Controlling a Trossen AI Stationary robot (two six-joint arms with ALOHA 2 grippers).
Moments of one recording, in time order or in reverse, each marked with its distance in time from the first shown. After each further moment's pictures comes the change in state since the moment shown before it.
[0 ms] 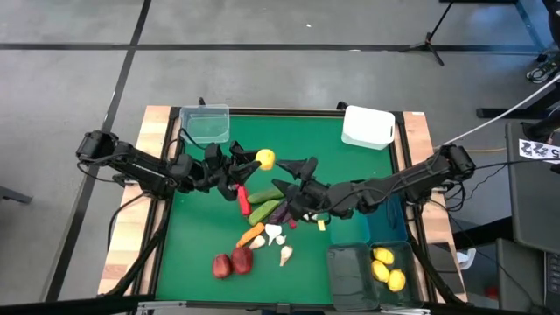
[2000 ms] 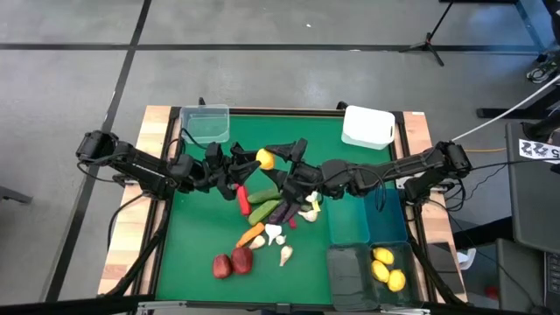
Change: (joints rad) left arm 0.000 0.000 0.000 -0.003 0.003 -0.060; right arm -0.132 0.015 0.046 0.046 -0.262 0.033
